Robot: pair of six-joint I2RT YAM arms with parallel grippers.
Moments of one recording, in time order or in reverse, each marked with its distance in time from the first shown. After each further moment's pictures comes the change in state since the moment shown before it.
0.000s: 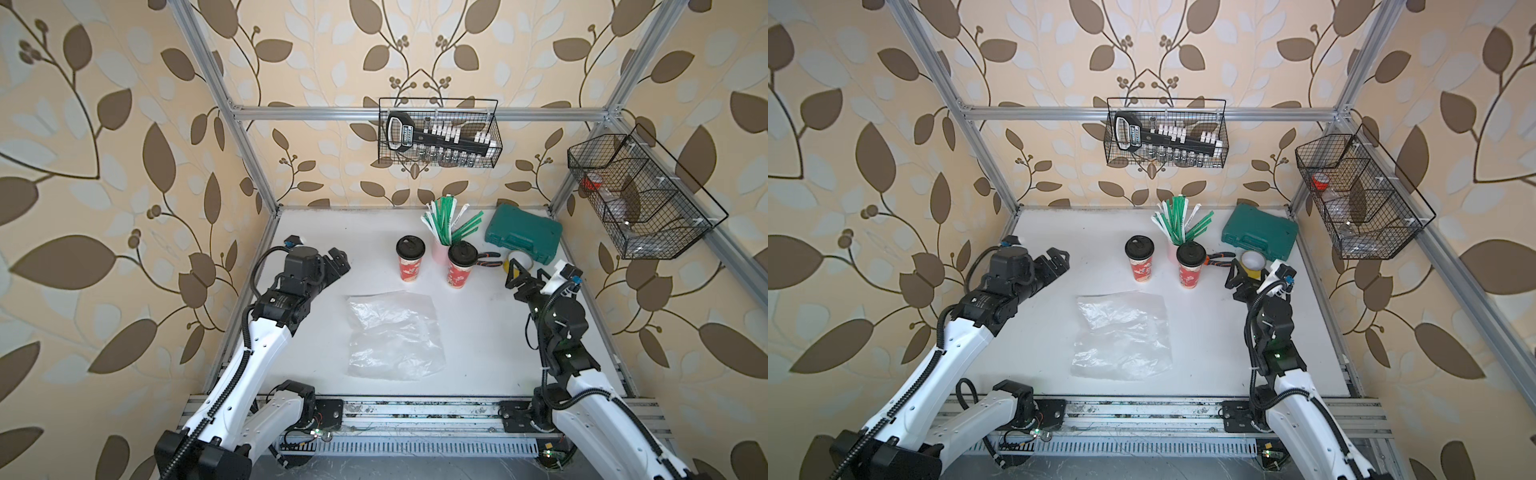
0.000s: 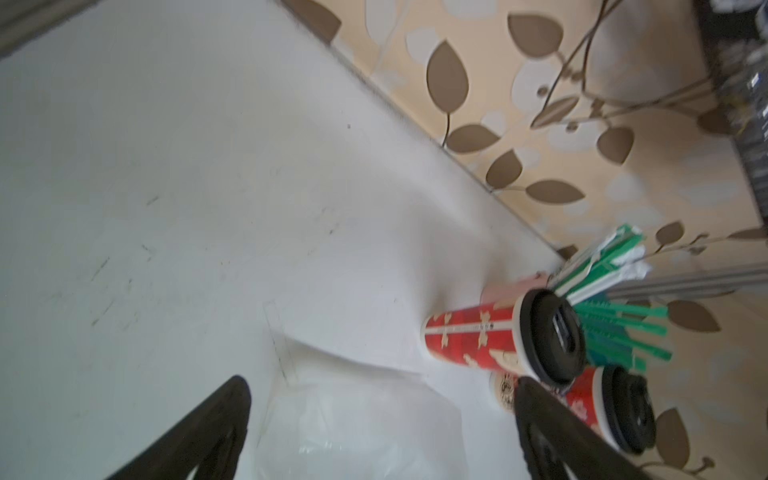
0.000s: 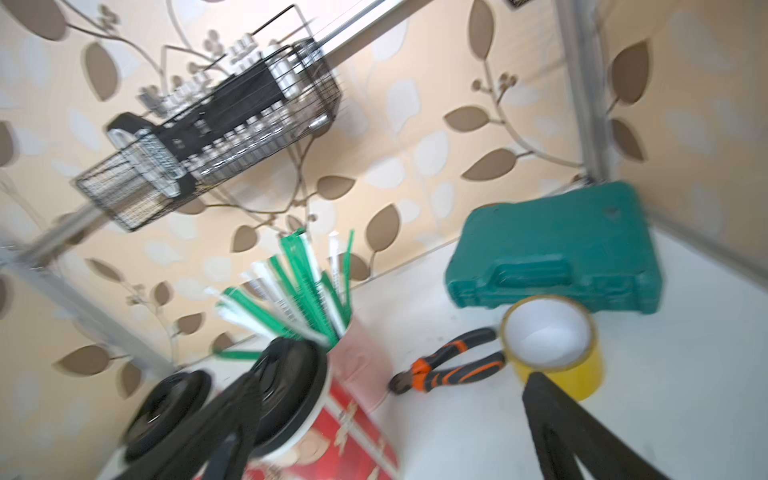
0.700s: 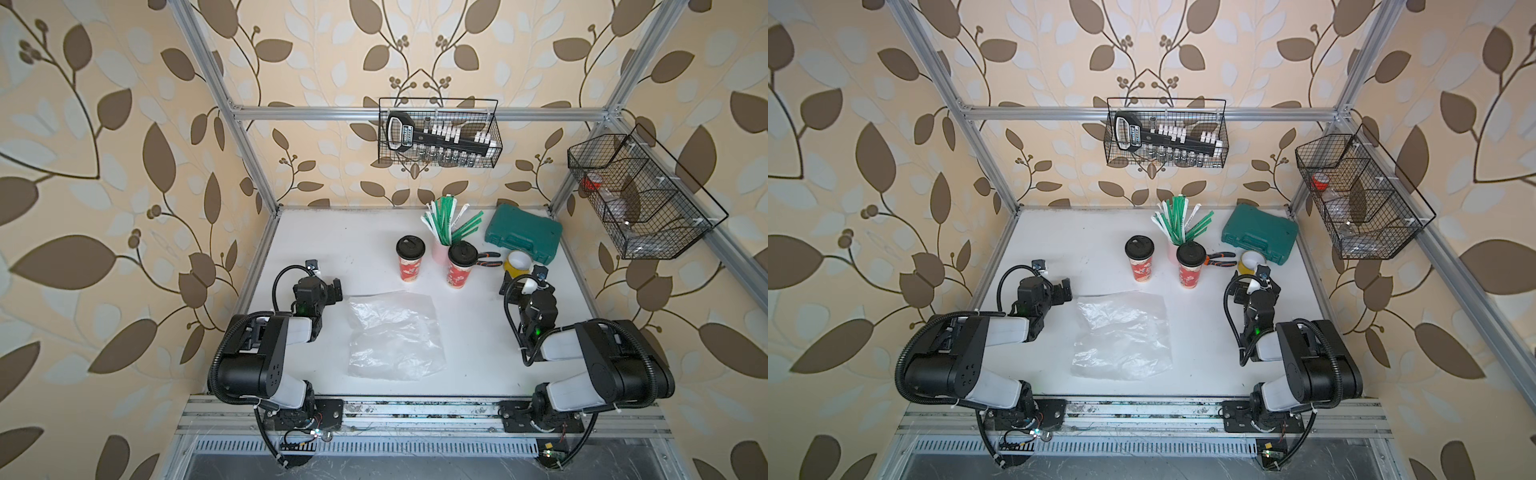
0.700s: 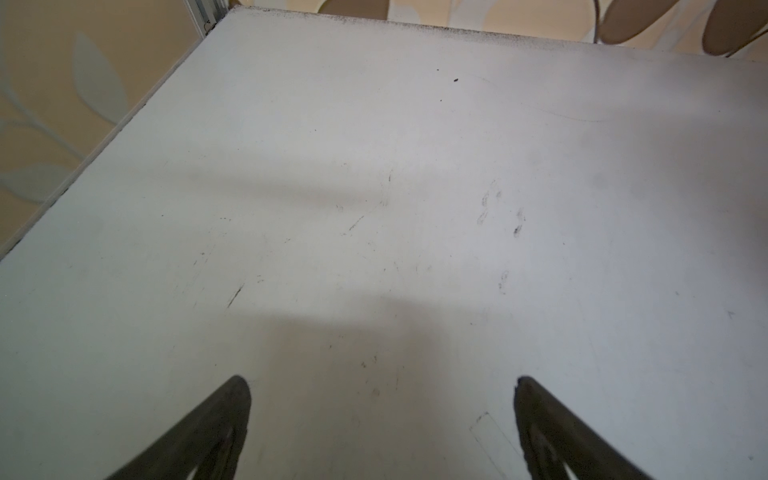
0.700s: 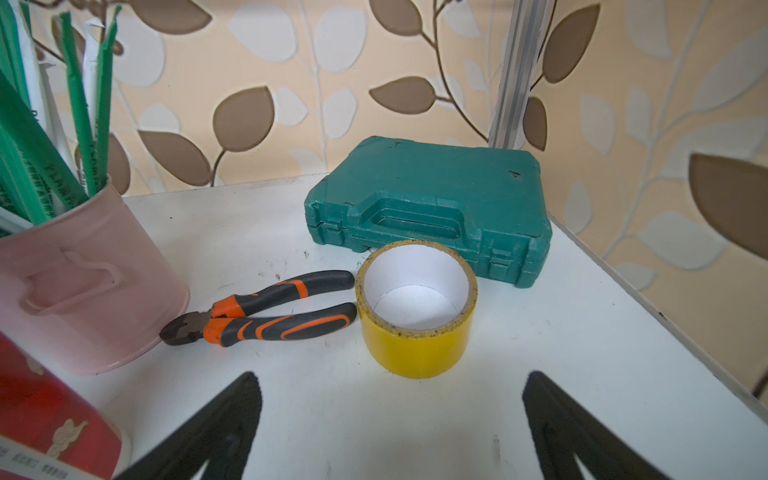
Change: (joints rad) left arm 0.298 0.489 -0.594 1.209 -0.058 0.663; right arm -0.076 0.871 -0.064 0.789 0.203 -0.472
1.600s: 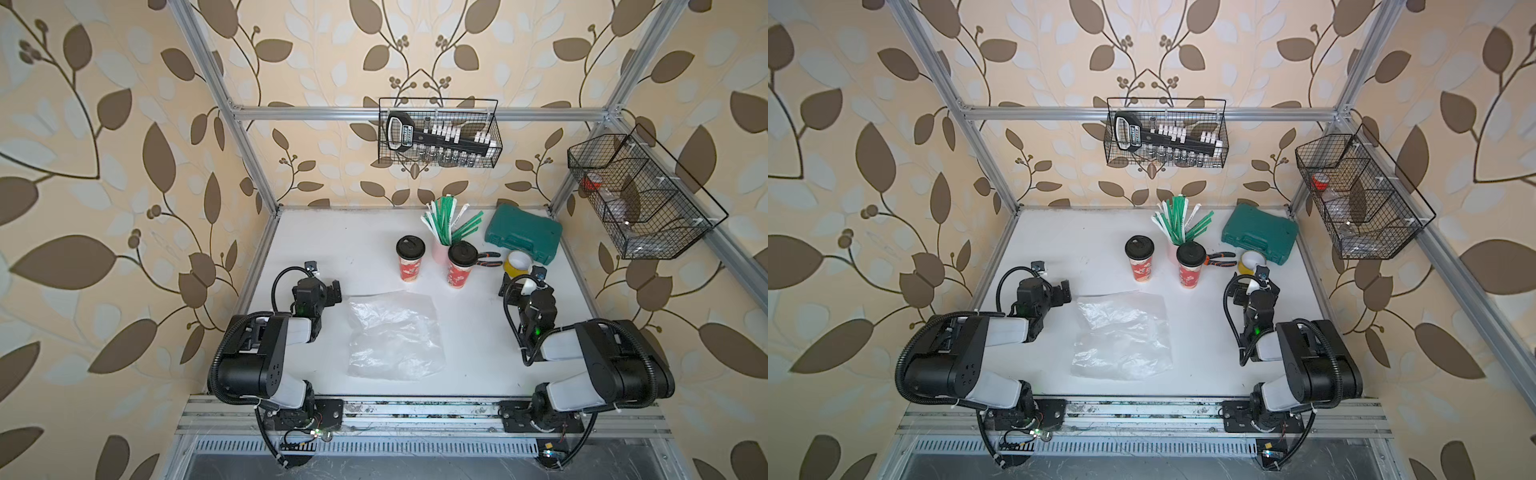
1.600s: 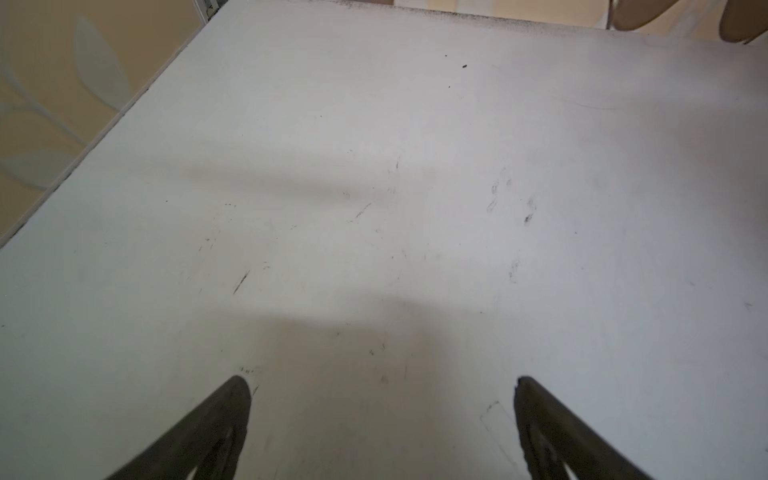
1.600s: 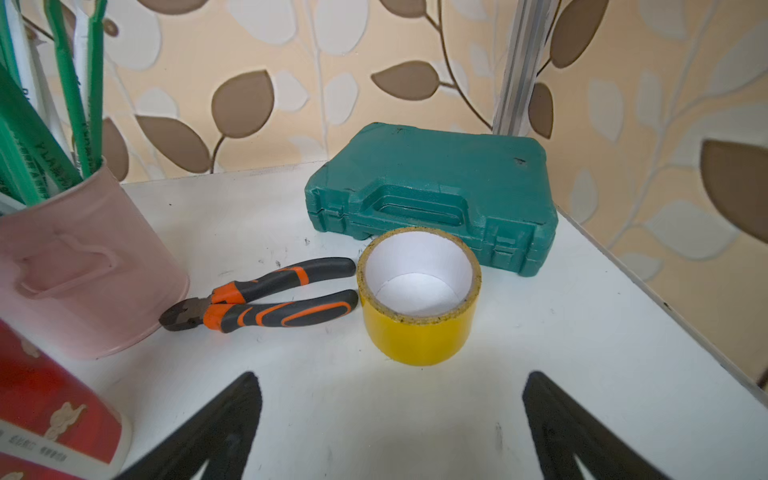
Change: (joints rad) left arm 0.007 0.000 -0.009 -0.006 0.005 -0.002; right arm 0.000 0.000 0.000 -0.025 -0.007 0.003
